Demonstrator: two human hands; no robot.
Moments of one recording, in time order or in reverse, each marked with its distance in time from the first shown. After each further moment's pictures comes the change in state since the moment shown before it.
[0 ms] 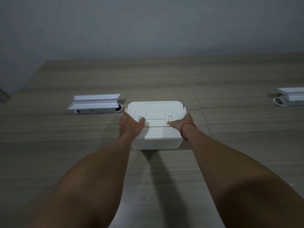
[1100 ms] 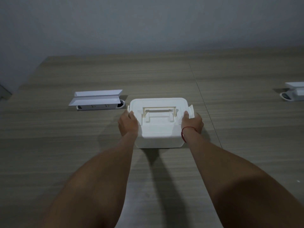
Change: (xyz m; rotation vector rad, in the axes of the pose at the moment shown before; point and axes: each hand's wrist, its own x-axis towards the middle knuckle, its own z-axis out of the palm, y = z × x) left_hand 0.002 -0.015 0.006 -0.246 0.302 0.017; right_hand -0.028 0.010 0.004 0.179 0.386 0.031
